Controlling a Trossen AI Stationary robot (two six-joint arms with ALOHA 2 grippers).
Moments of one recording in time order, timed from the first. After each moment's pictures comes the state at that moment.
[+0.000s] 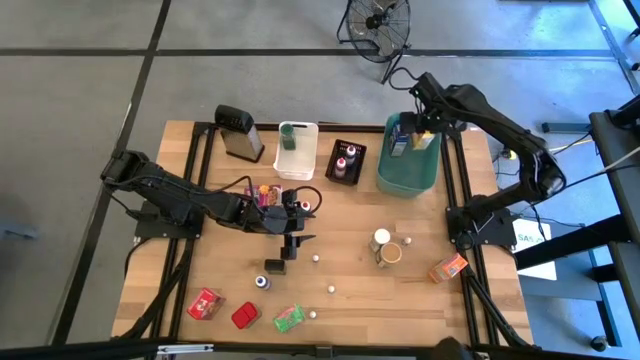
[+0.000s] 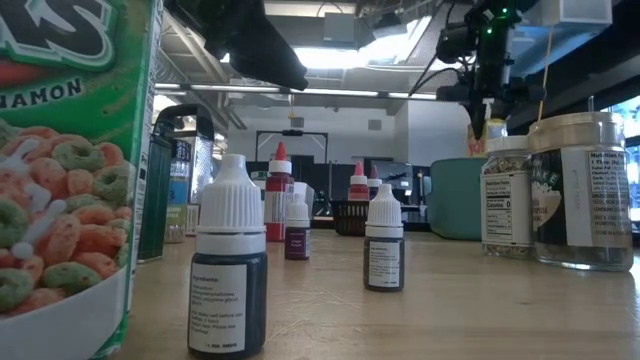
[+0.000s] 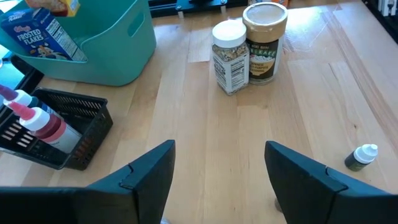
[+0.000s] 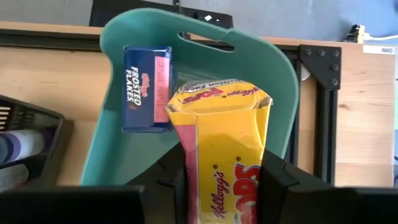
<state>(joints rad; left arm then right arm) -0.24 1.43 0.91 -0.06 -0.34 -0.07 -0.83 1.43 1.35 -1.20 0.25 0.64</state>
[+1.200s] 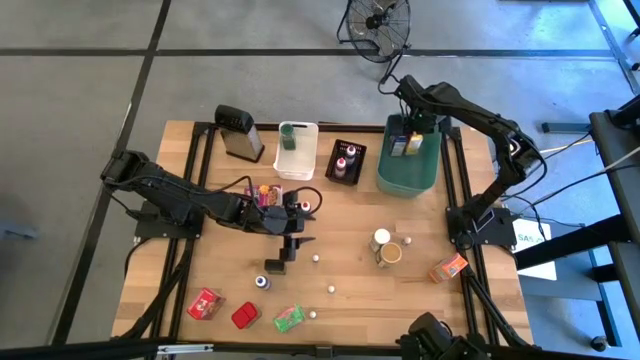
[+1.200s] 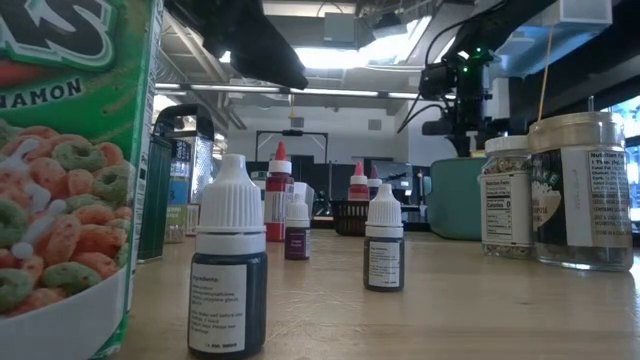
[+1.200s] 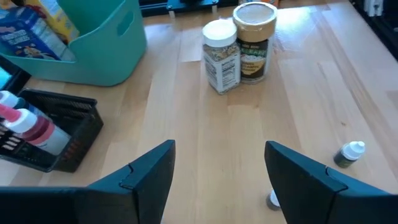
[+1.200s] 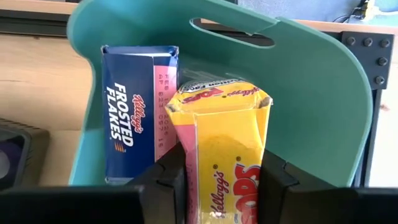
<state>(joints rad) -0.24 1.43 0.91 -0.06 -0.29 -0.07 -0.87 1.64 1.35 -1.11 0.20 0.62</state>
